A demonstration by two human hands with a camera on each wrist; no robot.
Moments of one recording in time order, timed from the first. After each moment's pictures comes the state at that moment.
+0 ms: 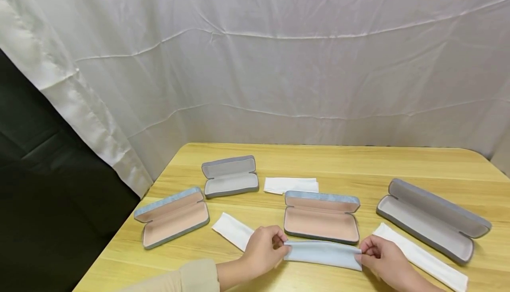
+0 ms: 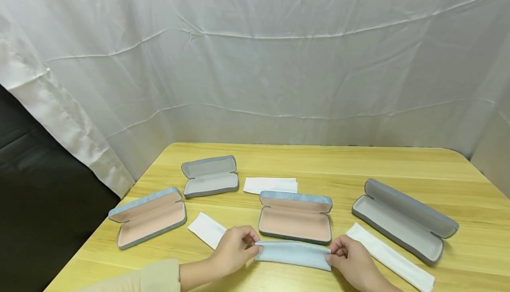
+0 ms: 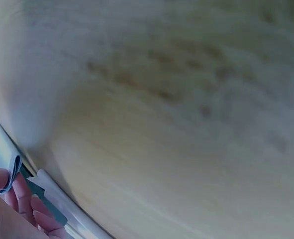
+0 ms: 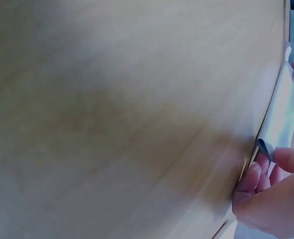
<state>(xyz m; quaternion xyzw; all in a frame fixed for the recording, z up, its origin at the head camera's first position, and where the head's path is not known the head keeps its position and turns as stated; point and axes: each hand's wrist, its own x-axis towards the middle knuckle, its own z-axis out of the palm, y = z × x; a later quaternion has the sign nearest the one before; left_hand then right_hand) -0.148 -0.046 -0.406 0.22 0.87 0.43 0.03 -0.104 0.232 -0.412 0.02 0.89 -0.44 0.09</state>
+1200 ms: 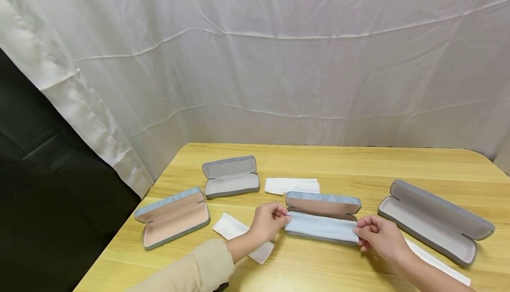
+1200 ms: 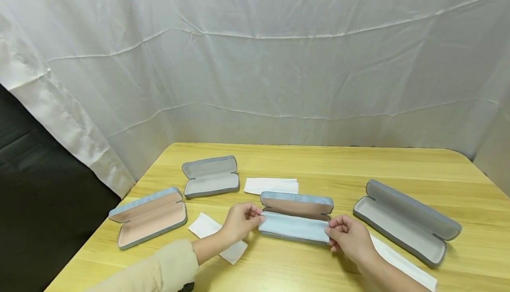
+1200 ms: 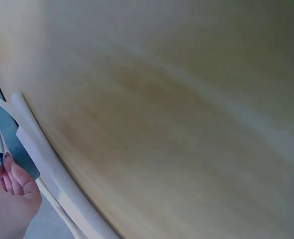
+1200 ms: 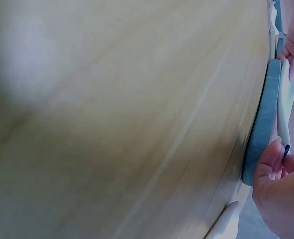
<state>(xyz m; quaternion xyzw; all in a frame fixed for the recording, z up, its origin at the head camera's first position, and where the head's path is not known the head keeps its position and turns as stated) -0.200 -0.030 -0.408 0.17 0.84 0.52 0.01 -0.136 0.230 -0.402 0.08 0.83 -0.55 0.04</state>
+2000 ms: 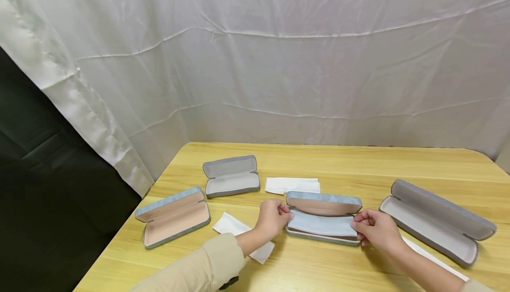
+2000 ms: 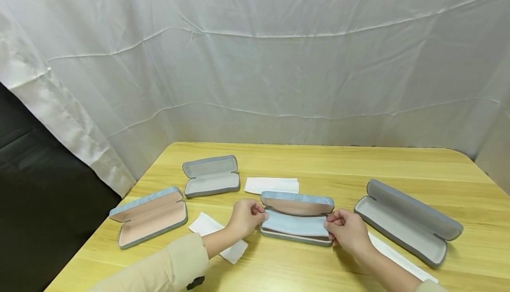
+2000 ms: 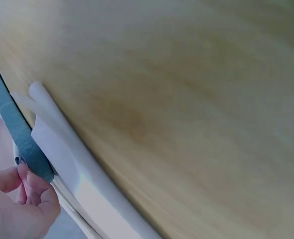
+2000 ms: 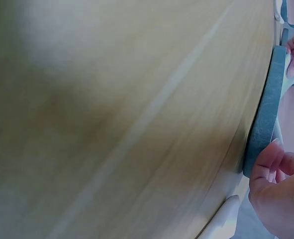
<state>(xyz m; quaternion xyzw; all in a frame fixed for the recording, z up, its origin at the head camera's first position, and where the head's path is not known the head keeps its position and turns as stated) -0.202 -0.014 -0.401 0.12 0.87 0.48 -0.02 -0.150 0.228 -0.399 0.07 0.86 -0.51 0.03</state>
